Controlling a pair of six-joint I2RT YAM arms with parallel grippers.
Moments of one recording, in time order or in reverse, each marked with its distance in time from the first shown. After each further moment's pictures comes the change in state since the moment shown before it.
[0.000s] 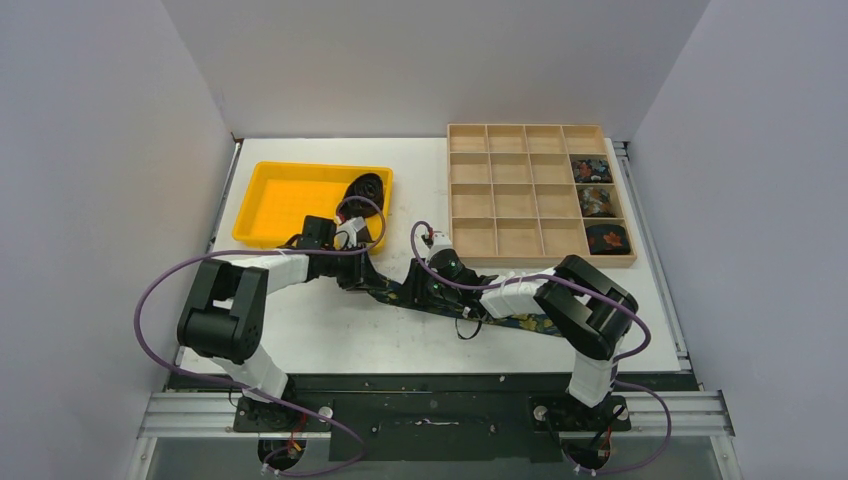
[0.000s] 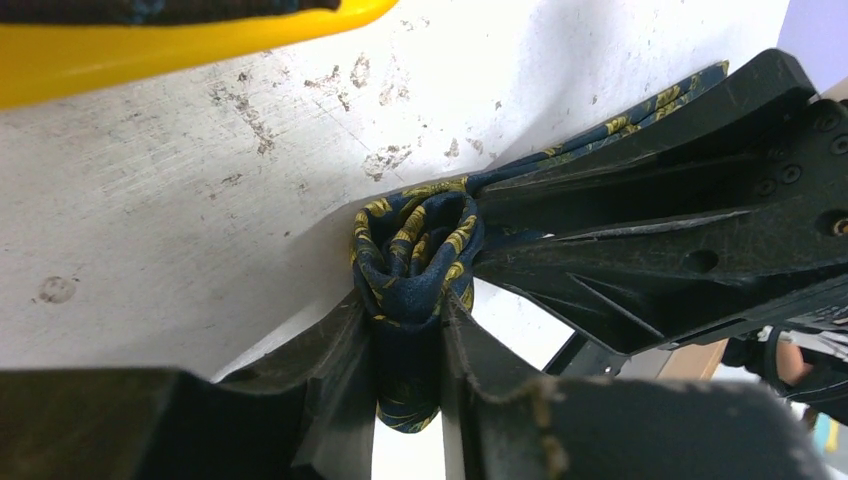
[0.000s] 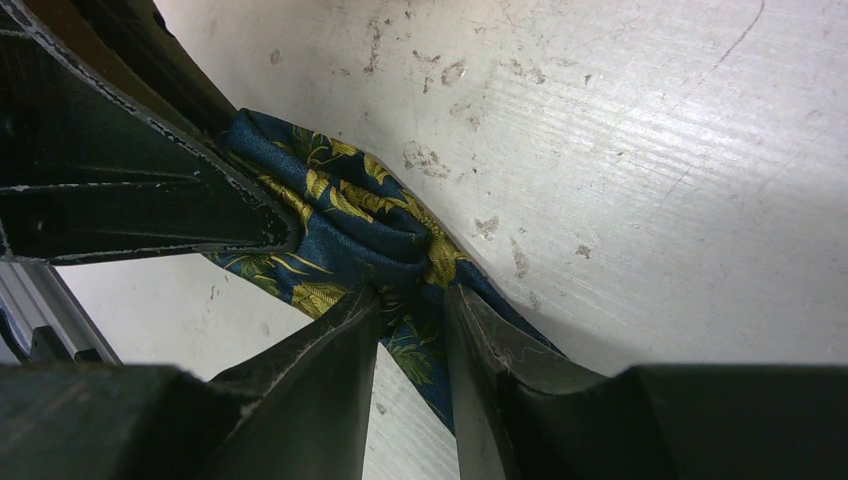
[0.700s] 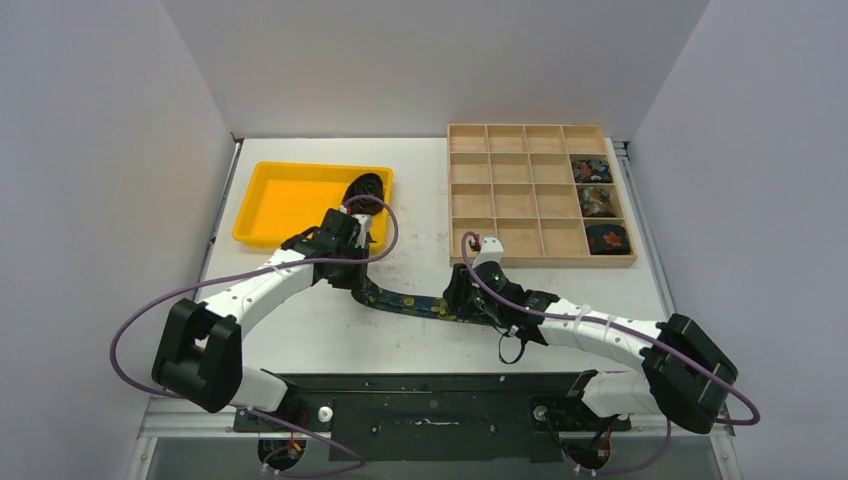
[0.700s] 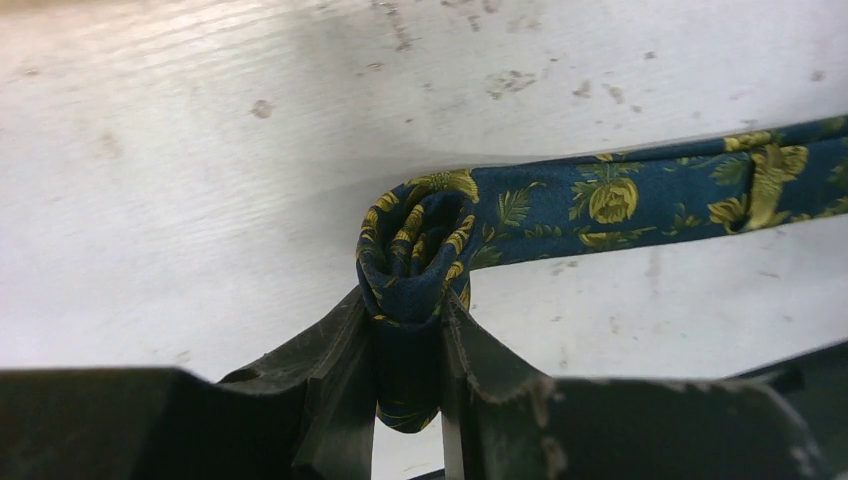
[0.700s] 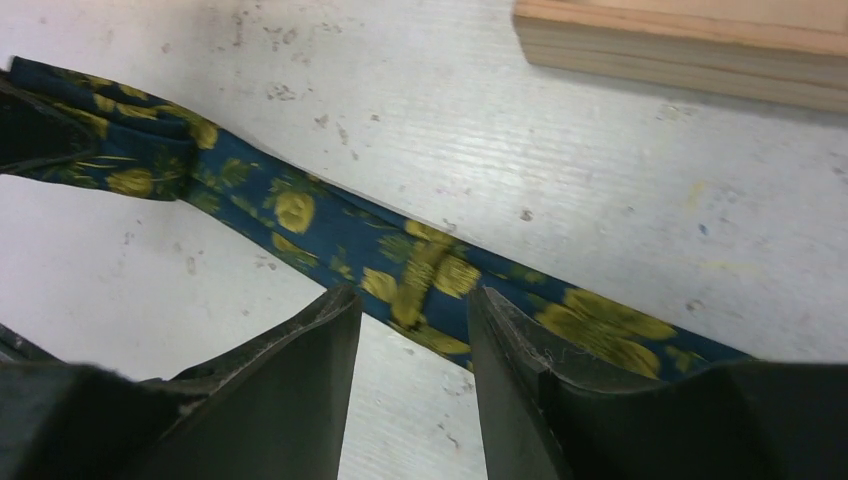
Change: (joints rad) left arm -0.192 -0.244 0.121 -0.420 -0.569 0.072; right arm 0.003 -0.516 -0.196 -0.369 0.252 -0.053
